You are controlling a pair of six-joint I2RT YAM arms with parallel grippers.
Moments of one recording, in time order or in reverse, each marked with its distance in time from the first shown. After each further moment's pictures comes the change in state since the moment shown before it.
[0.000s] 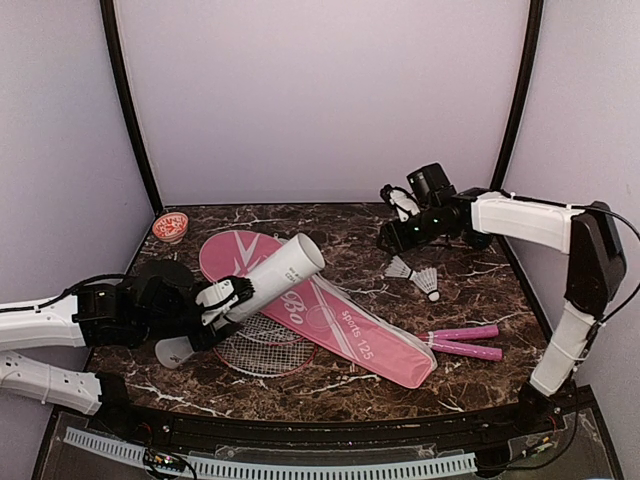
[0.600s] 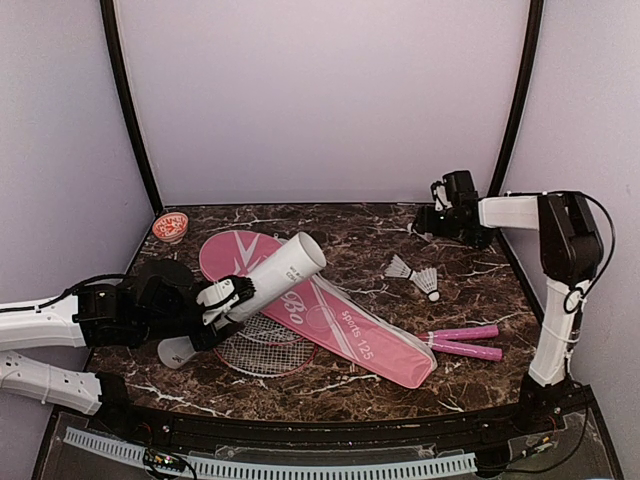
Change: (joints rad) left arm 0.000 0.004 -0.002 0.021 0.017 0.000; right arm -0.311 0.246 0.057 0.251 0.037 0.244
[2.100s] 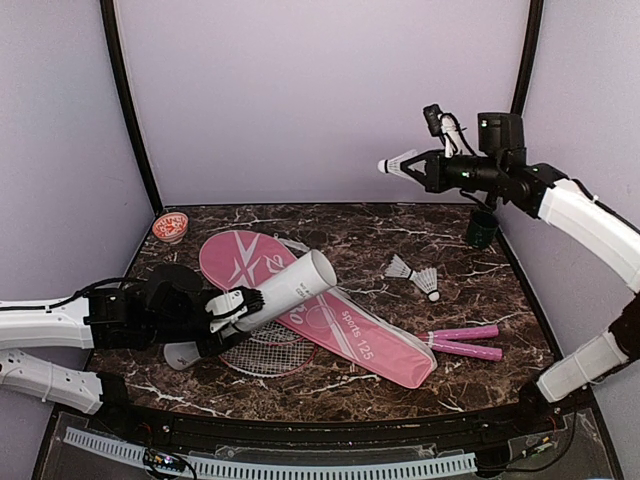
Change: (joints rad) left arm 0.000 0.049 -0.032 0.061 0.069 0.068; right arm 0.205 -0.555 -0.010 -0.089 -0.300 -0.151
